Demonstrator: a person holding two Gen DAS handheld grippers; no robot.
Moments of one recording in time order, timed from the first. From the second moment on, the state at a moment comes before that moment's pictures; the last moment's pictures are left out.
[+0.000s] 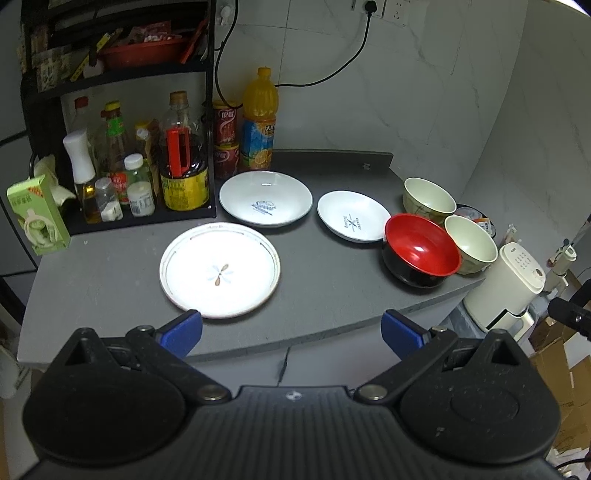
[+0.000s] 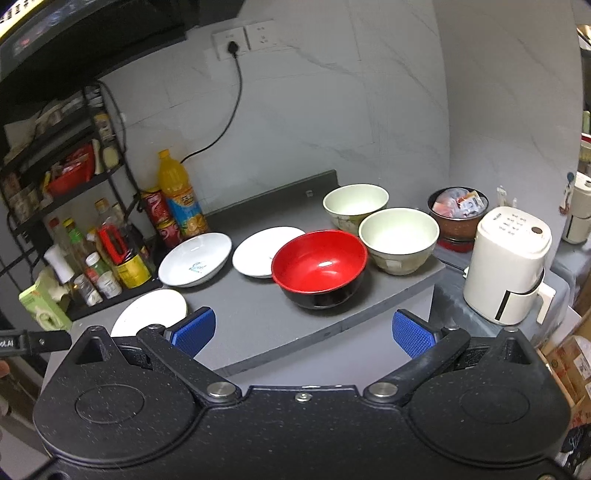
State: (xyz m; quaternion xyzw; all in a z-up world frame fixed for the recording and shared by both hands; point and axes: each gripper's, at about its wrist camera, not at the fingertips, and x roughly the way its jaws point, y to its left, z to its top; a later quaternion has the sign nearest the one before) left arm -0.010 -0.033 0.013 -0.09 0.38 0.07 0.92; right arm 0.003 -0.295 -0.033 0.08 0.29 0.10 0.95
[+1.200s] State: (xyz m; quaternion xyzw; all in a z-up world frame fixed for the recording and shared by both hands) left arm 0.185 0.008 -0.018 -0.08 0.45 0.02 0.89; right arm 0.152 -0.241 -0.045 0.09 0.34 0.03 0.94
